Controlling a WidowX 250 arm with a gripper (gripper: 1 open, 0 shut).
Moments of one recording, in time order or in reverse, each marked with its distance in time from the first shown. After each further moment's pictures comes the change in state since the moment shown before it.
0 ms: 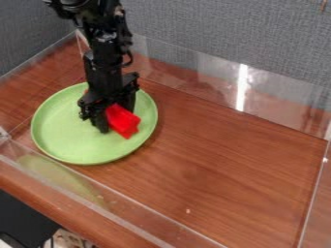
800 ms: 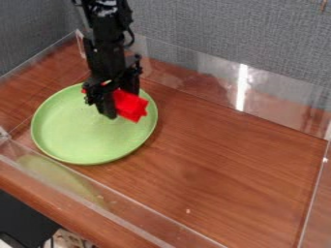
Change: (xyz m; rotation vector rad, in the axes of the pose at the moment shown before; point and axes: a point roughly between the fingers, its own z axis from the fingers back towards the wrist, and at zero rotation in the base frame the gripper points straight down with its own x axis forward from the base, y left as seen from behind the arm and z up) arm -0.001 -0.007 0.037 -0.014 0.086 0.151
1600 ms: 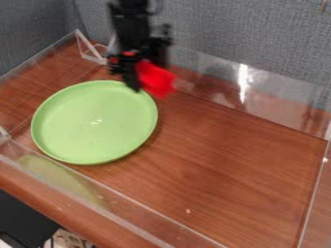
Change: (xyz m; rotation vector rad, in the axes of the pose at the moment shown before) arm -0.070 -0.032 0.035 -0.056 0.040 -0.304
